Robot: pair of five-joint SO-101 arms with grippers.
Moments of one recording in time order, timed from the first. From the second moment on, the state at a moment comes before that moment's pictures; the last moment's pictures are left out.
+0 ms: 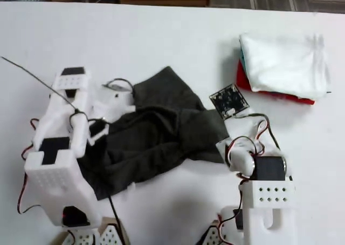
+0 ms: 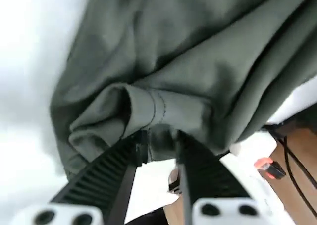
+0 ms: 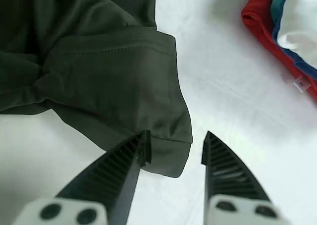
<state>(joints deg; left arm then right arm) -13.2 21.2 8.0 101.2 -39.1 -4.0 -59.8 54.9 71.5 30.1</state>
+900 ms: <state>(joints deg) -12.1 50.0 -44.4 98.5 -22.6 -4.0 -59.8 55.0 68.9 30.1</state>
